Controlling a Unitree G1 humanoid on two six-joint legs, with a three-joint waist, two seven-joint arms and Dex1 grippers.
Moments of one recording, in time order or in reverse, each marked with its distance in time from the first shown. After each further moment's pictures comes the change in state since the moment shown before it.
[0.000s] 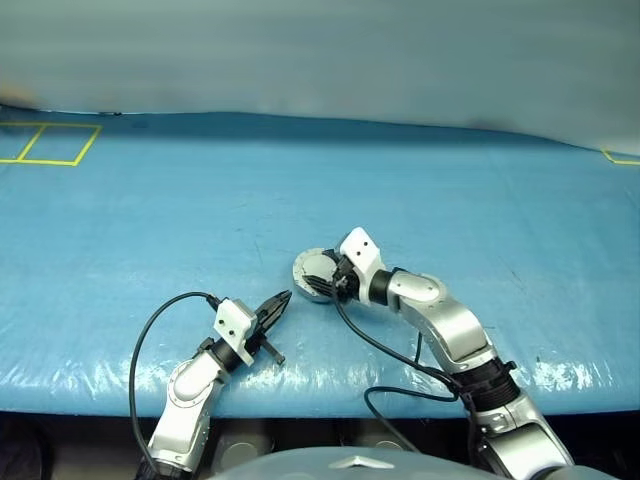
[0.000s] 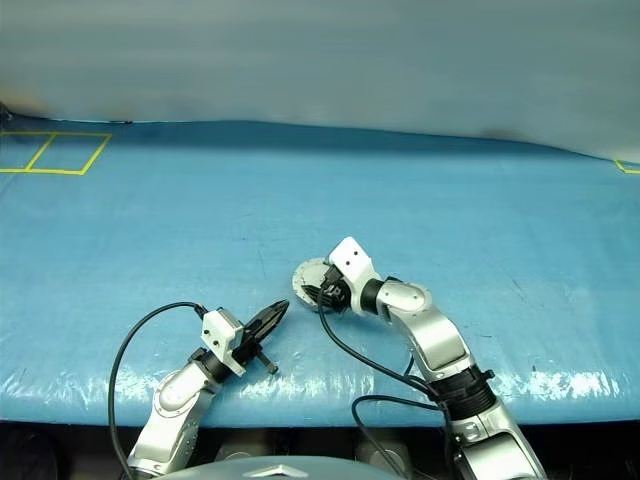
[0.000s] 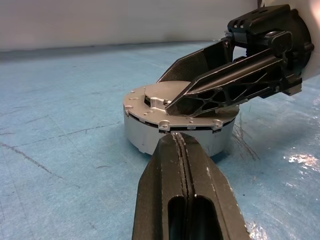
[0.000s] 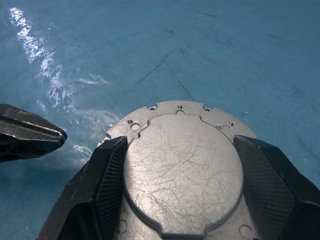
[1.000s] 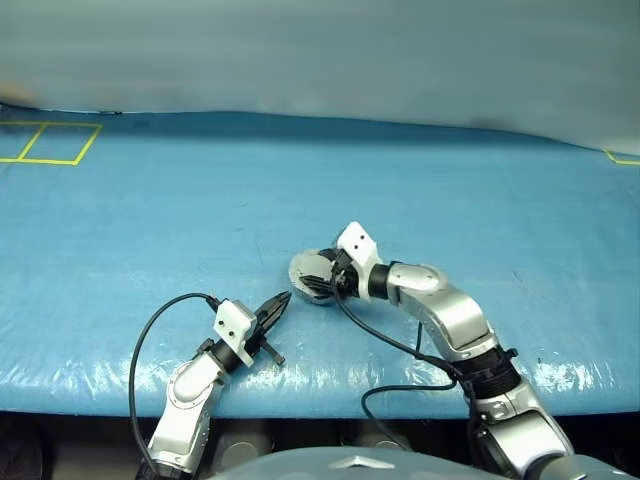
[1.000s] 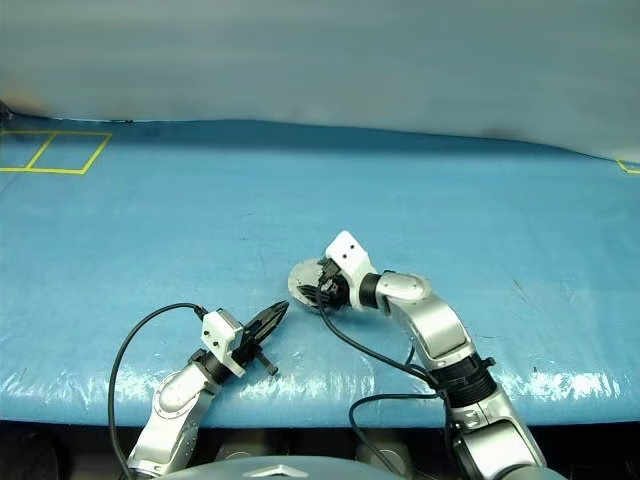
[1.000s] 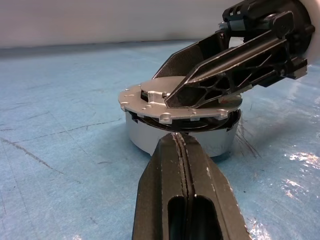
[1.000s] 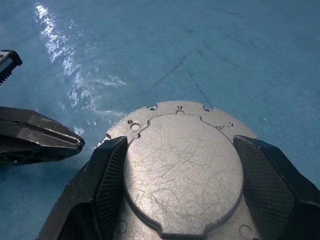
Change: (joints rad) left arm 0.007 0.000 0.000 0.000 0.000 0.000 0.001; right arm -0.061 -0.019 0.007 0.012 0.032 0.055 0.069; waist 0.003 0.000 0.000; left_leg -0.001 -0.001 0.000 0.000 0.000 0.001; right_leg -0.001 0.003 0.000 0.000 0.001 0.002
